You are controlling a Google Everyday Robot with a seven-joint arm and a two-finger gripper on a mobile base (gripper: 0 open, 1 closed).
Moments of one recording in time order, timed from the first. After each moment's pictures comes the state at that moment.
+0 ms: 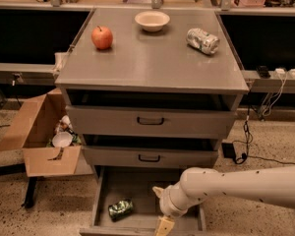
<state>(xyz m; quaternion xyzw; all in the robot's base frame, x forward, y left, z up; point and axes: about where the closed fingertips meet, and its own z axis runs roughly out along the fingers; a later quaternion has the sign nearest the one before) 0.403 -0.040 0.419 -0.64 0.71 0.22 0.17</state>
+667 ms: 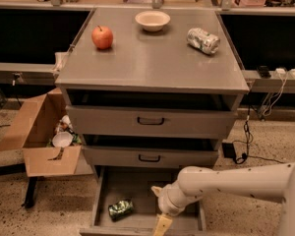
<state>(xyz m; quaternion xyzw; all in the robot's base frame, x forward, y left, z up) 0.414 -0.036 0.398 -0.64 0.71 0.22 0.16</state>
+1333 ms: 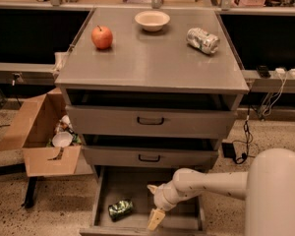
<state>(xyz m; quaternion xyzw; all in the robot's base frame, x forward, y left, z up) 0.468 -0.020 0.295 -0.63 0.71 0.25 0.19</state>
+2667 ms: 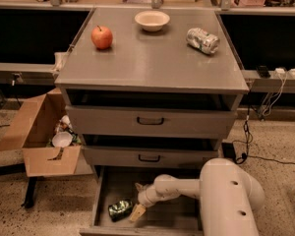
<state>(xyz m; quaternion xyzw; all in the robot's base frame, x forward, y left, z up) 0.550 0.054 0.153 -0.59 0.73 0.25 0.24</state>
